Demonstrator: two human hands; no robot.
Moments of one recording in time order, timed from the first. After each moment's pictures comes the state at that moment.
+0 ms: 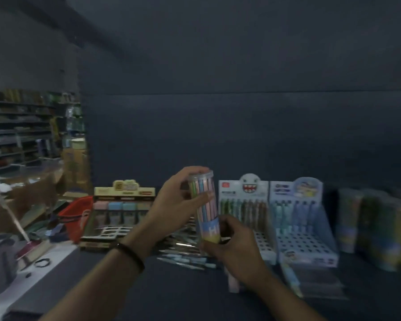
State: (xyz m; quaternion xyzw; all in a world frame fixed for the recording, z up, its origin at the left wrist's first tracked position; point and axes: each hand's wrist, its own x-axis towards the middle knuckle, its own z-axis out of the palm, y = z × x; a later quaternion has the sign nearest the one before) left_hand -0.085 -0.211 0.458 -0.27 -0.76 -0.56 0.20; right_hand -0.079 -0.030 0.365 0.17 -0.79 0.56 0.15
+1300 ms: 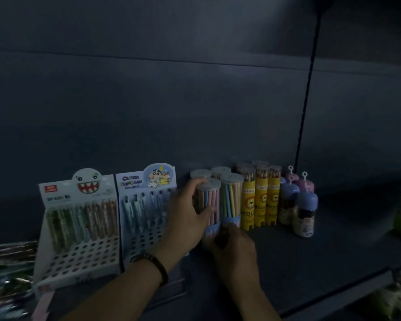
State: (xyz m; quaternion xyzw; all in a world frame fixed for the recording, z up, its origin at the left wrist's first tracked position) left_hand -0.142 0.179 0.366 -0.34 -0.76 -0.53 0.17; right_hand -0.069 0.301 0.287 -0.17 -0.87 0.34 0.31
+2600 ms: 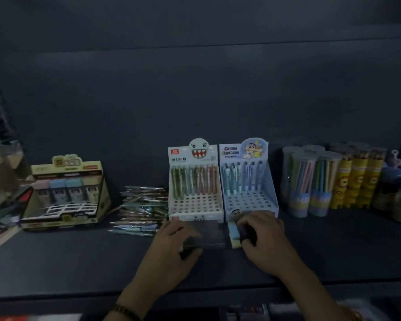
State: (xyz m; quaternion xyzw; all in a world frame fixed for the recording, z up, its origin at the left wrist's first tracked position) left_hand -0.064 -0.117 0.274 -0.30 -0.89 -0.28 0.20; right_hand -0.048 0.170 0.280 0.10 -0.94 0.24 0.20
